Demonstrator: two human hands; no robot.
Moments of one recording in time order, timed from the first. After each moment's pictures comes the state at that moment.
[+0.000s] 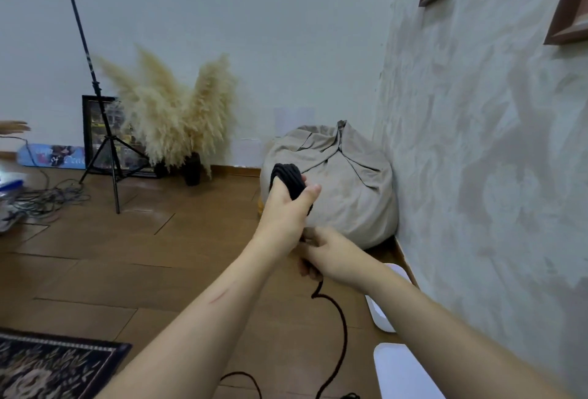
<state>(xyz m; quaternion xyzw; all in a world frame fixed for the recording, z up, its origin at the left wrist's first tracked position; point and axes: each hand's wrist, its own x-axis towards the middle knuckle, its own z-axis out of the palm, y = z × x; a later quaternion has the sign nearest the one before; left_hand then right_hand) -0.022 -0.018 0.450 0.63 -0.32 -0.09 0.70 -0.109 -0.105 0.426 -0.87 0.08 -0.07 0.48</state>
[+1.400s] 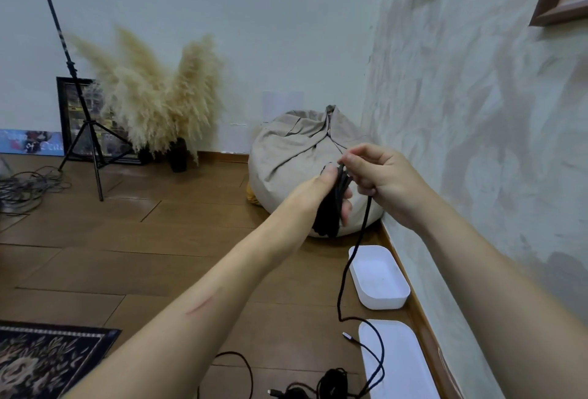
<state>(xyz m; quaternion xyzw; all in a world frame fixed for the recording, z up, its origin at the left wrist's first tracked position) -0.073 -0.004 0.465 0.55 -0.48 -0.28 0.63 -0.147 -0.171 0.485 -0.75 0.03 -0.29 0.60</state>
